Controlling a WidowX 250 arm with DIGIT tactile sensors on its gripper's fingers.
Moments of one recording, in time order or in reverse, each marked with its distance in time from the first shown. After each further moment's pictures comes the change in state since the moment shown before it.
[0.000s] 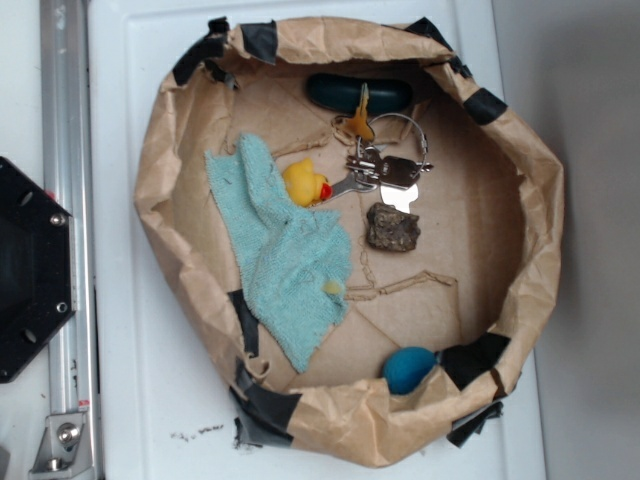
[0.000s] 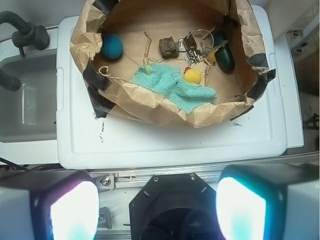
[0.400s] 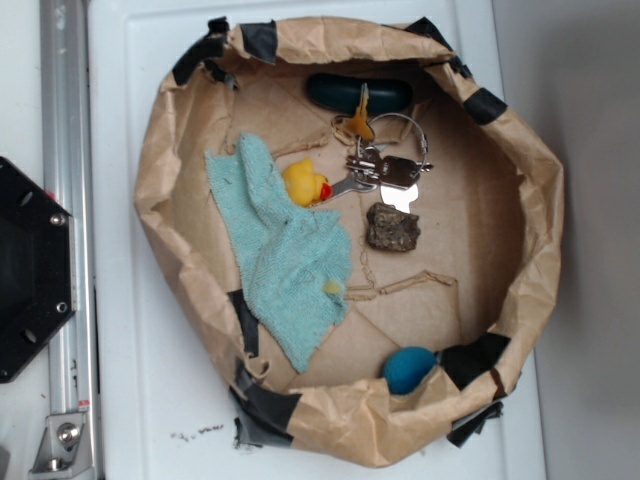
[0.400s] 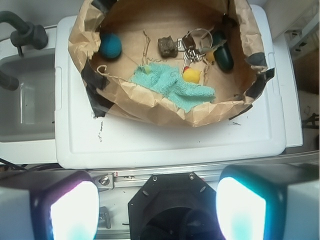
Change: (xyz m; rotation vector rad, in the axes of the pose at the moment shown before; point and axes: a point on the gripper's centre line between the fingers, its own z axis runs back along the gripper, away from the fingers) arm 0.000 0.001 -0.004 0.005 0.002 0.007
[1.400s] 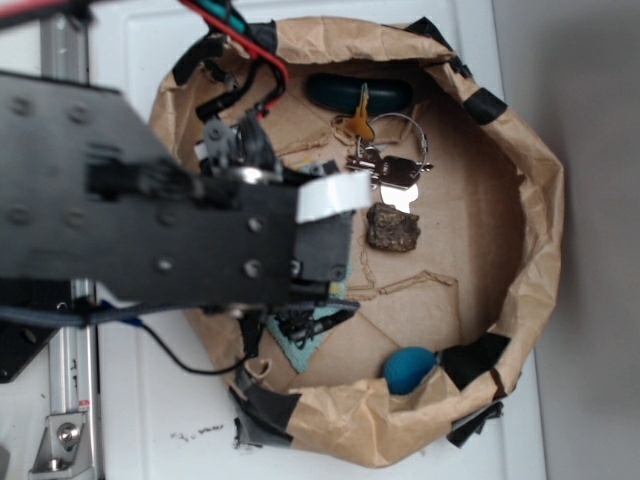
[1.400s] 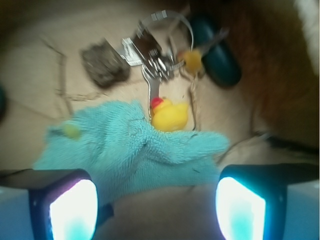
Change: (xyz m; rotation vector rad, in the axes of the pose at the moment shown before) arm 0.081 0.023 -0.170 0.225 0.076 0.315
